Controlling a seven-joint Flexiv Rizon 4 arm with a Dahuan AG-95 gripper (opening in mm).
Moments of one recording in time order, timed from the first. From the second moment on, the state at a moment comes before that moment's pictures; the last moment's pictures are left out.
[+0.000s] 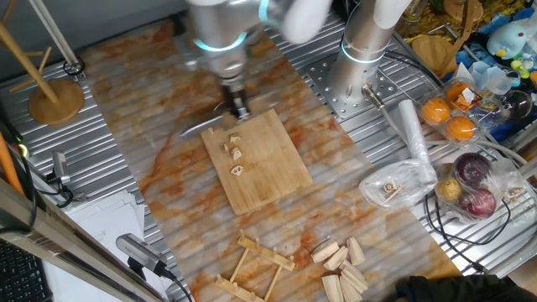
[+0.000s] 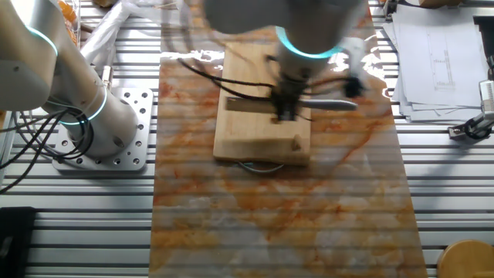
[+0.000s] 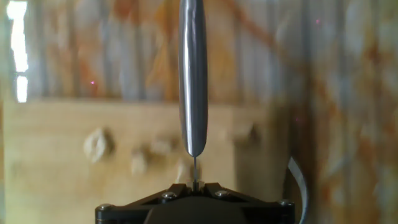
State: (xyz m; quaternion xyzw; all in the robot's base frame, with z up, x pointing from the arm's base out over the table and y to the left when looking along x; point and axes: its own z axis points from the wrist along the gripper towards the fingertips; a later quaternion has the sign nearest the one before) arm 0.397 0.018 0.091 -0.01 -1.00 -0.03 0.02
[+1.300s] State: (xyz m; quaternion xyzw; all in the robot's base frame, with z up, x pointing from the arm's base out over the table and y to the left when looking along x) arm 0.432 -0.012 0.082 -0.01 -1.00 -0.02 0.02
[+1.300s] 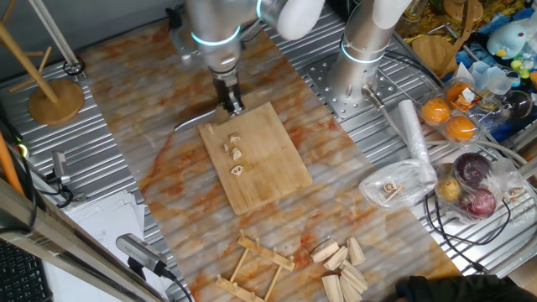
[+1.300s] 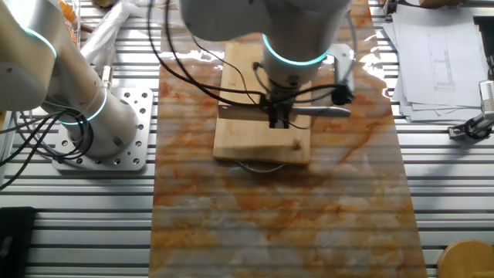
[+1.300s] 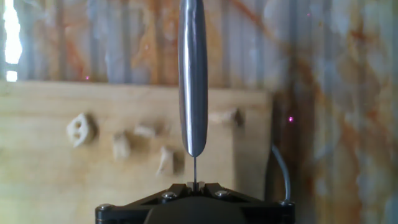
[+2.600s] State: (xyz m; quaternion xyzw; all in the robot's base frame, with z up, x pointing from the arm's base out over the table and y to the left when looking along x) arm 0.474 -0.030 0.063 0.00 -1.00 0.03 0.01
